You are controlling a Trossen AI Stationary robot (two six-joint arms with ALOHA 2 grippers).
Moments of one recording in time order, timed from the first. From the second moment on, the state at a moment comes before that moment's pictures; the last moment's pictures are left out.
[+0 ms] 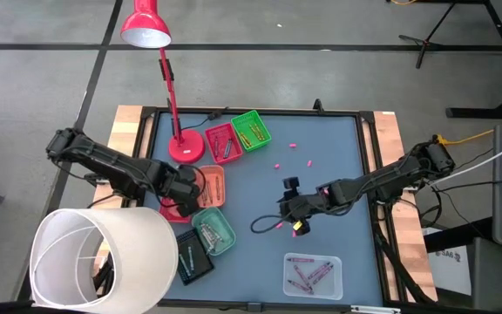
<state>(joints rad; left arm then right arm) -0.26 1.26 0.95 -1.17 -0.25 -0.96 0.31 1.52 0.92 -0.31 0.27 -0.15</state>
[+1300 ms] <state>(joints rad) -0.26 1.27 0.91 -1.01 -0.27 -0.98 0.31 1.73 0.92 -0.47 0.15 -0.72</state>
